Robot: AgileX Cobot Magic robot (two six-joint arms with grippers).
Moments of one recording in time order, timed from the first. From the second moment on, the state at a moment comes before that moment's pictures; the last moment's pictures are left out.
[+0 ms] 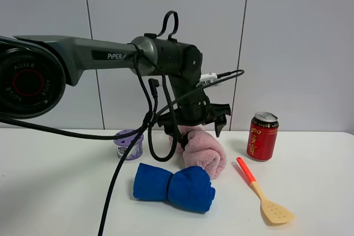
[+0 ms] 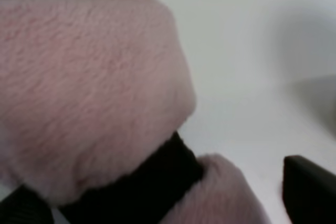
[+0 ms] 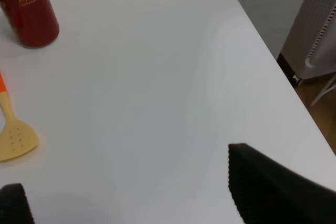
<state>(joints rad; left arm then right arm) -0.67 2.60 -2.34 0.09 0.87 -0.69 -0.04 0.00 -0.48 -0.02 1.06 0.05</state>
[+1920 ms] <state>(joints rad) -0.70 2.60 -2.34 0.12 0.85 -0.37 -0.04 0.00 -0.48 -0.02 1.06 0.05</state>
